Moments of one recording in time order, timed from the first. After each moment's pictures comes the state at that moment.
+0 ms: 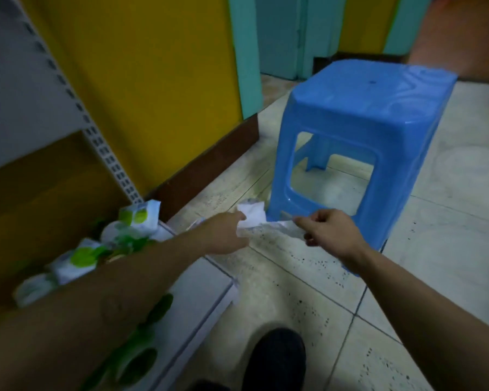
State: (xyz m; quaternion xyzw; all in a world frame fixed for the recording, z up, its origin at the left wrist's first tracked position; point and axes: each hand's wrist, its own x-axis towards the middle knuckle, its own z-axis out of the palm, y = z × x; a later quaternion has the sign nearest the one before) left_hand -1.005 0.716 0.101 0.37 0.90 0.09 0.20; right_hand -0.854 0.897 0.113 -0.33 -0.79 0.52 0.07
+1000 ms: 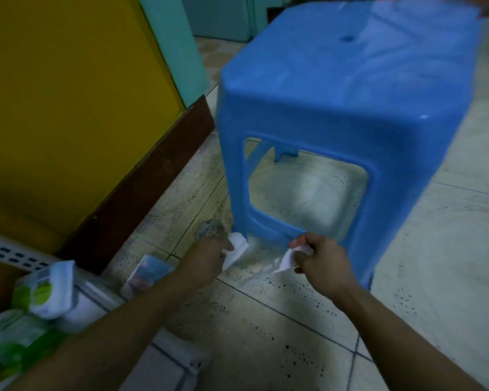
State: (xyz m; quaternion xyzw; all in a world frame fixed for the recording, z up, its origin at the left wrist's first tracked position) left_hand -1.089 0.825 -0.013 0.41 0.89 0.08 0.20; right_hand -0.904 0.982 0.020 -0.39 -0.75 0.53 0.06
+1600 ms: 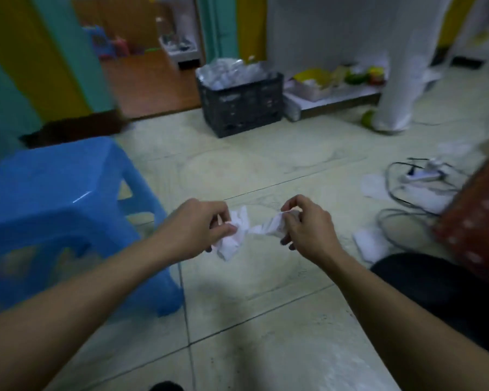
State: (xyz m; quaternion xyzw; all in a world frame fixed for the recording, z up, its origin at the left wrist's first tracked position) left_hand -0.749 0.994 0.221 0.79 0.57 0.17 0.15; right_hand -0.526 1.012 0.170 -0.60 -0.62 0.33 0.39
